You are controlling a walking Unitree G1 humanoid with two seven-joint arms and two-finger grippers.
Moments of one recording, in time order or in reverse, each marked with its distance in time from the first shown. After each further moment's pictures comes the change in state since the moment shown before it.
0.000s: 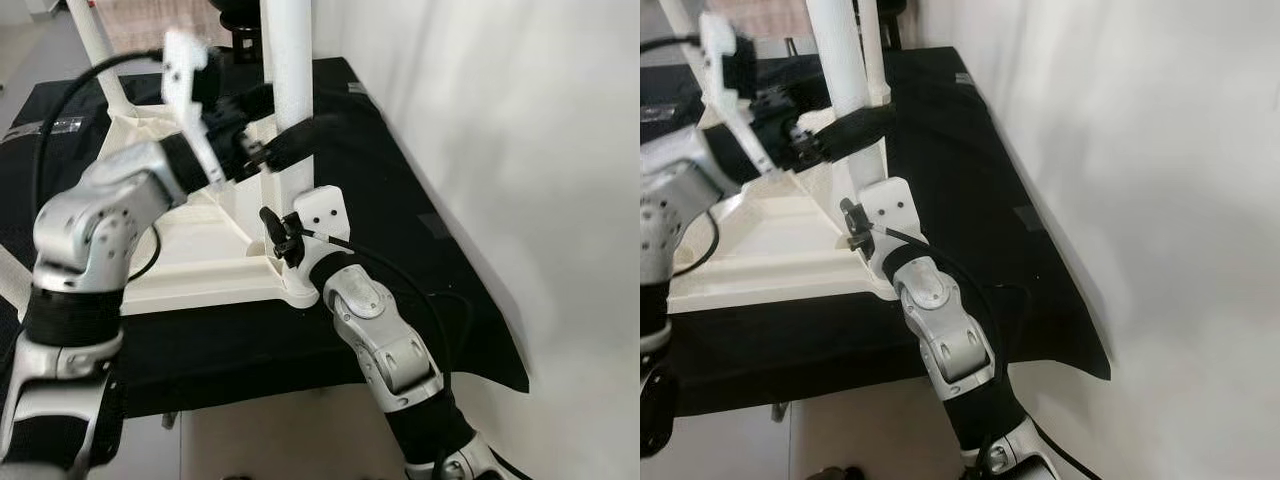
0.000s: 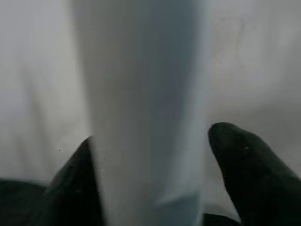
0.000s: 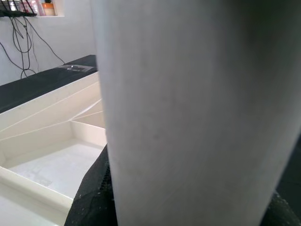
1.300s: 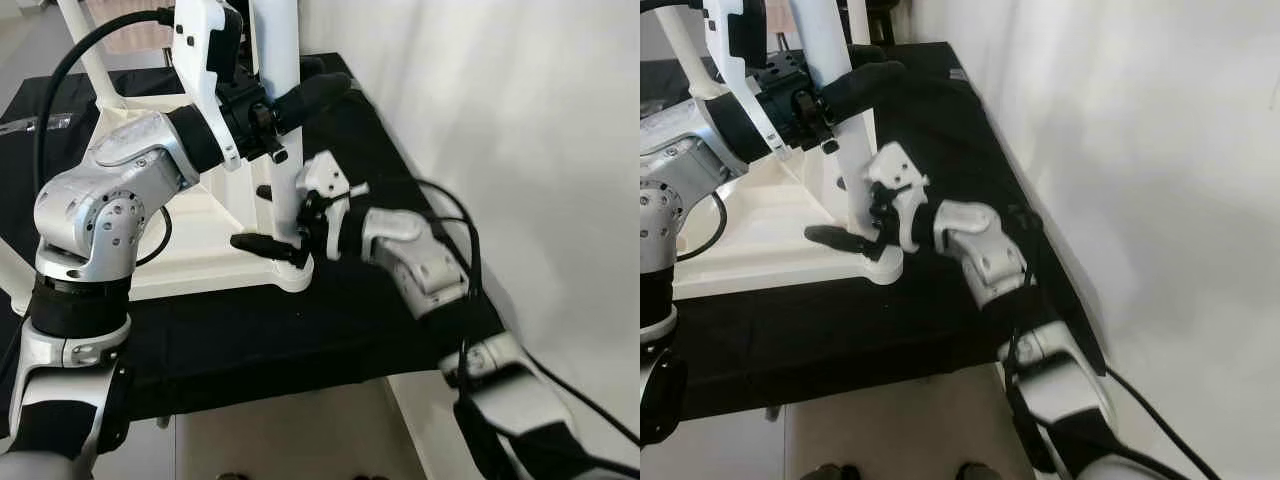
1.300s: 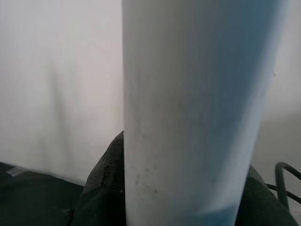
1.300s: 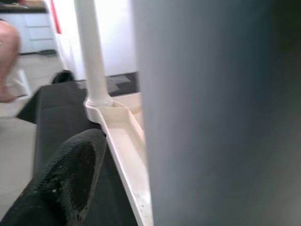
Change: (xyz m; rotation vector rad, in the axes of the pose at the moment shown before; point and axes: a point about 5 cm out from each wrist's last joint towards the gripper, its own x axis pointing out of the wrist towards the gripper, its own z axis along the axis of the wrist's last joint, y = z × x) left arm -0.001 -0.005 0.008 0.002 -0.024 0.043; right arm 0.030 -0.048 0.035 -0.040 -0.048 0.828
